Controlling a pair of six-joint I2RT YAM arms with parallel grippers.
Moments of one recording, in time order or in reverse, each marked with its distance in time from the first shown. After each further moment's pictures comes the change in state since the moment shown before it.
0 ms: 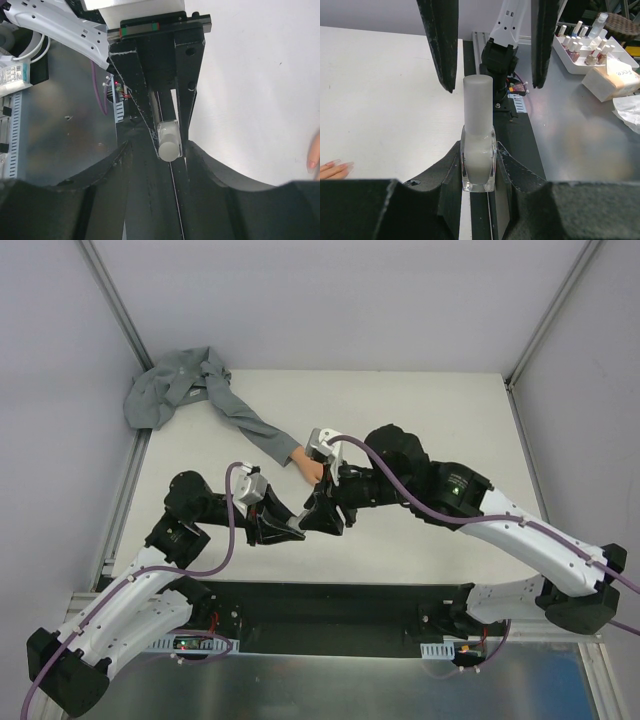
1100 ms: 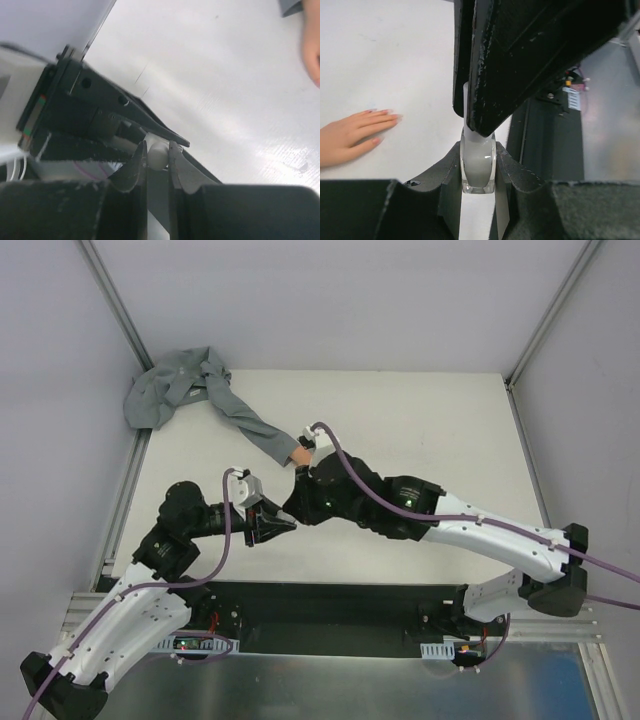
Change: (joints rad) left arm 0.000 -0.134 -0.021 -0.262 -0.299 0.137; right arm 0.148 0.116 -0.023 0.034 0.548 0.533
